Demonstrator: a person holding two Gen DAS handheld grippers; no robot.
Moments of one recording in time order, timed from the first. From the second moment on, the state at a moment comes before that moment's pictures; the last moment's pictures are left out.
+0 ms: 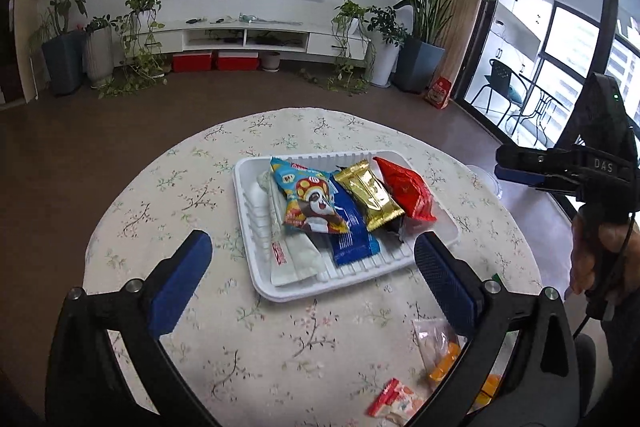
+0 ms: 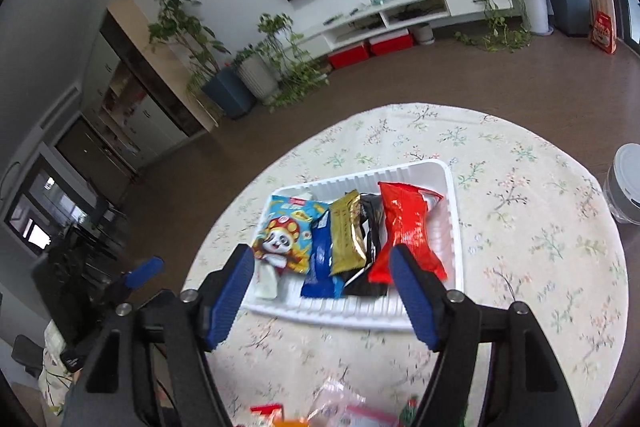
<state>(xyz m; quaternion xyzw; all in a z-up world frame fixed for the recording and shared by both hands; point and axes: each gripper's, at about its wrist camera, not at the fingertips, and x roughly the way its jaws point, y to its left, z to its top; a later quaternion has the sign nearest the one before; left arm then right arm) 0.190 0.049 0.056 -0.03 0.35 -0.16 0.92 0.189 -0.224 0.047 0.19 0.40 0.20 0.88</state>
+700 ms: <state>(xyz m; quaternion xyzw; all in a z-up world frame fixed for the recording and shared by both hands) 0.029 0.022 -0.010 -0.02 0.47 -0.11 0.88 0.007 -0.210 0.002 0.09 0.40 0.20 0.89</state>
